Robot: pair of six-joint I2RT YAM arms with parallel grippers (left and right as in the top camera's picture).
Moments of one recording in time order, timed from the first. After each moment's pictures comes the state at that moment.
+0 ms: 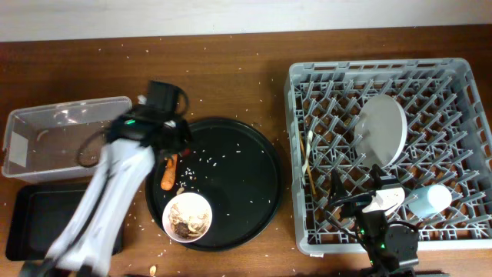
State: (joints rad) left arm -0.23 1.53 1.27 -0.95 -0.05 -0.53; right arm 0.13 0.01 0.01 -0.08 0.00 0.15
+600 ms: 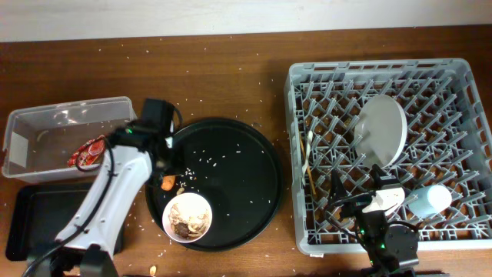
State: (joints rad) left arm -0.18 1.53 1.09 -0.94 -0.08 -0.24; right arm 0.13 0.01 0.01 -0.08 0.00 0.15
